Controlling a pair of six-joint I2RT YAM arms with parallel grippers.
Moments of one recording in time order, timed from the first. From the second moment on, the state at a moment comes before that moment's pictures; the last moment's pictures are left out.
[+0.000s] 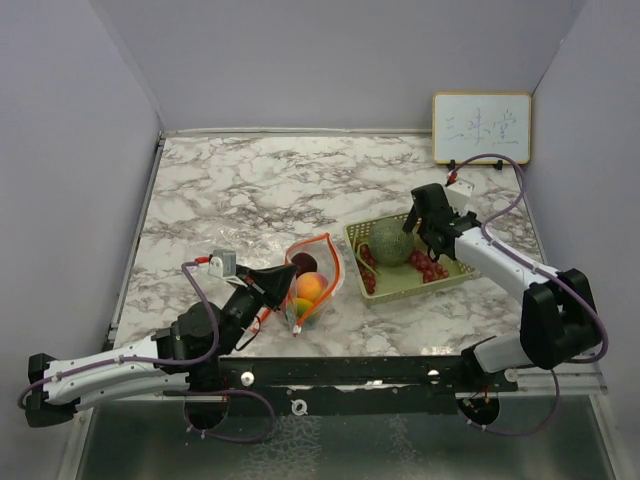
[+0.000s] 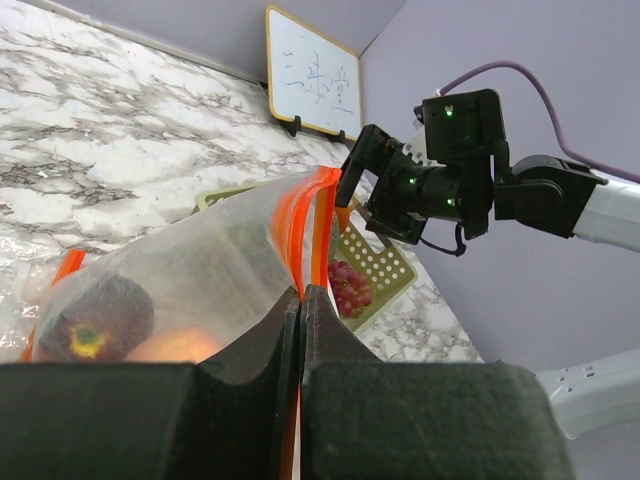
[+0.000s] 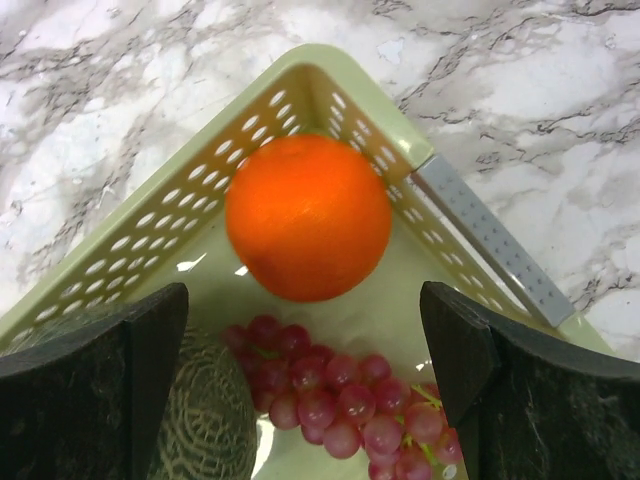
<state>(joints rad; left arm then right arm) -1.29 0.38 0.35 0.15 -0.72 -0.59 0.41 1.41 0.91 -0.39 0.62 0.68</state>
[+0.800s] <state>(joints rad) -1.29 0.37 0.35 0.11 -0.75 -0.56 0.33 1.58 0.91 -0.19 0.55 0.63</state>
